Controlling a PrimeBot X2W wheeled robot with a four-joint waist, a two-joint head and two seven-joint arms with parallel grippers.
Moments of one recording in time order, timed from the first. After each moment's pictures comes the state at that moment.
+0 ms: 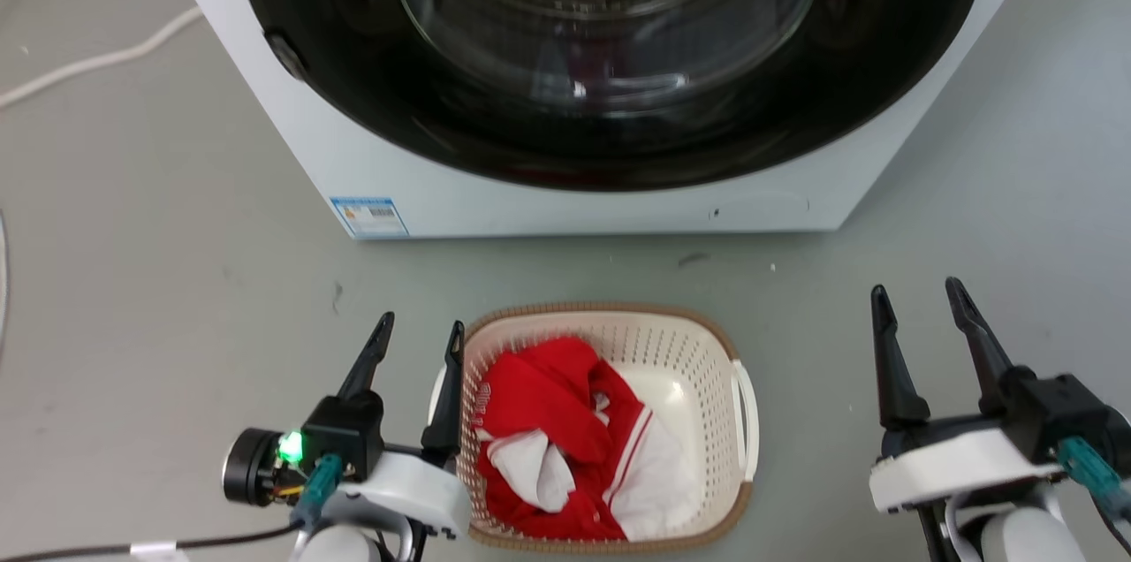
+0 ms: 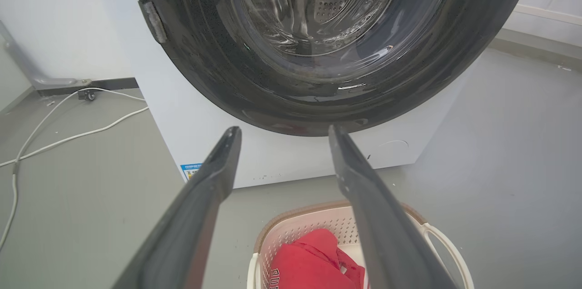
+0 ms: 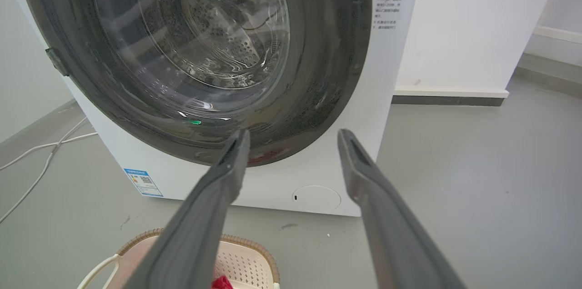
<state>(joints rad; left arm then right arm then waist) -0.09 0.05 -0.16 0.18 -0.07 -0.04 -0.26 -0.06 -0.05 -0.01 0.09 0.06 0.13 -0.26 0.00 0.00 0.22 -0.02</state>
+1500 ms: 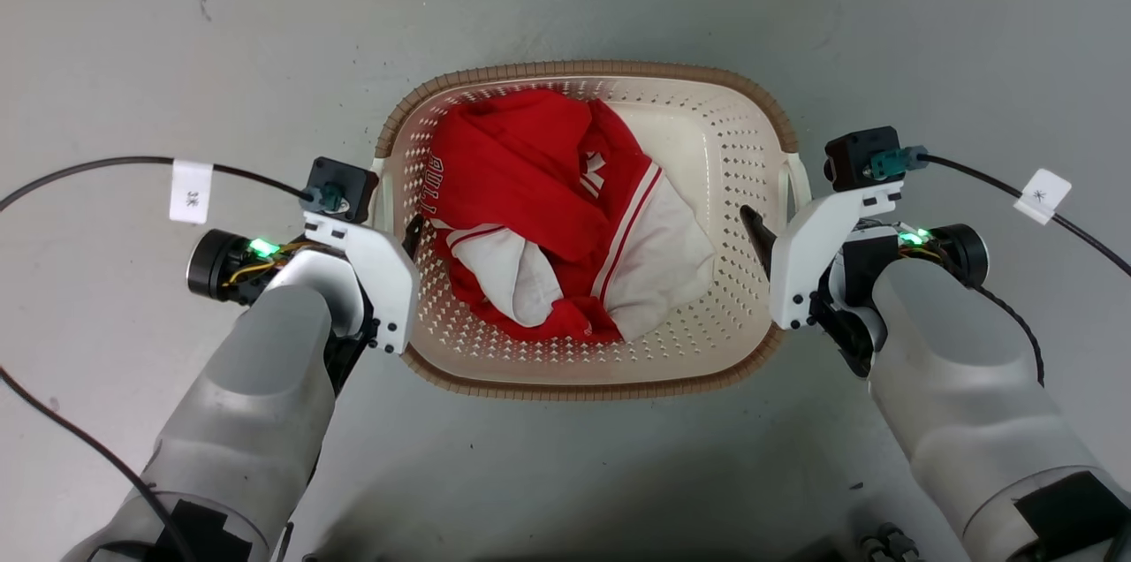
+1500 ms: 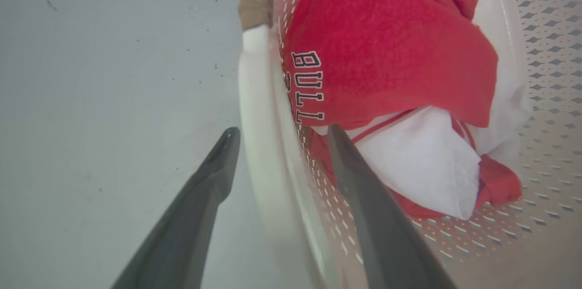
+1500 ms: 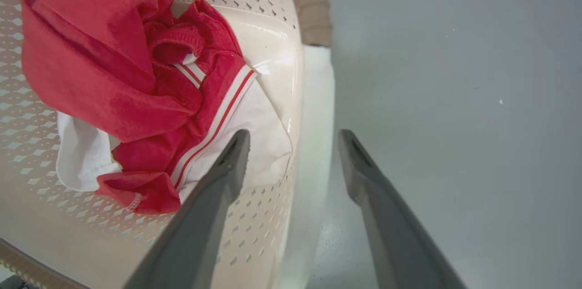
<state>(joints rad) -0.87 0.20 -0.51 1.13 -0.35 -0.13 -0.06 -0.89 -0.05 0.36 1.17 0.37 0.13 0.04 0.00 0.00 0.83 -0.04</state>
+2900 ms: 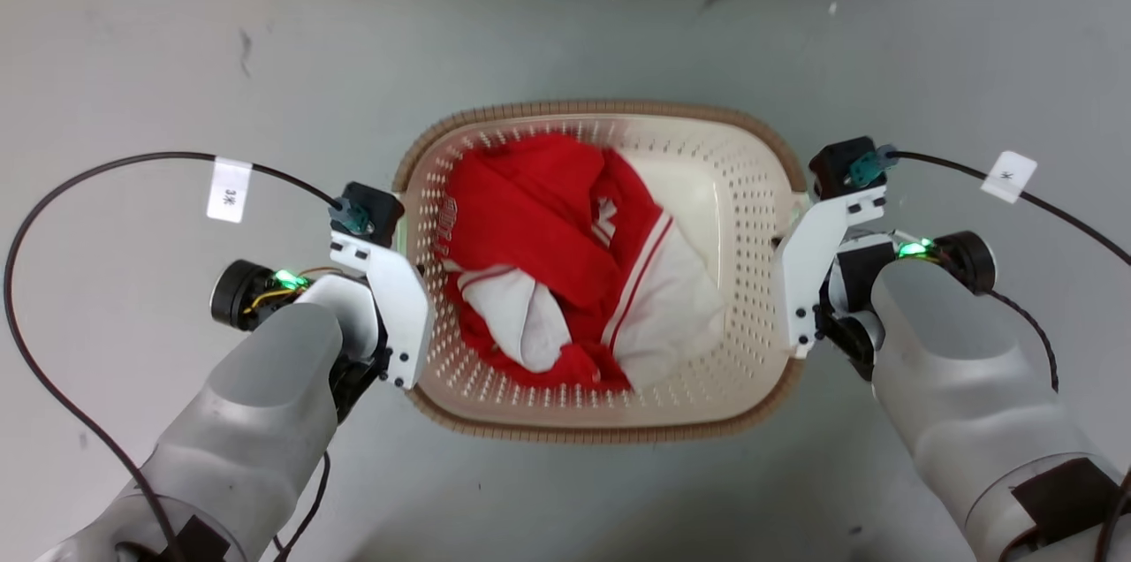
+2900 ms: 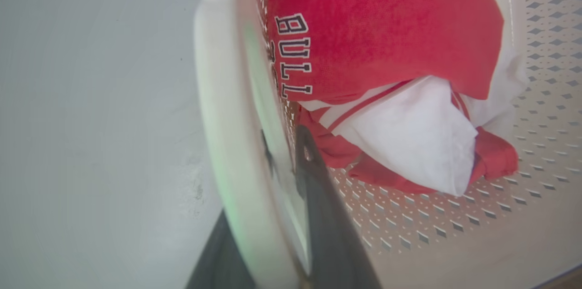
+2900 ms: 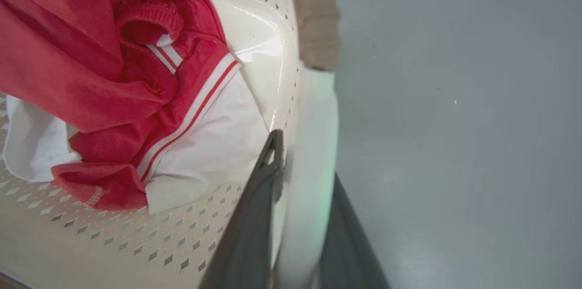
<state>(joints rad) -0.89 0.27 -0.93 1.08 -0.76 -0.13 0.09 -0.95 -0.05 0.41 1.29 0.32 0.13 0.14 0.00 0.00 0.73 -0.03</state>
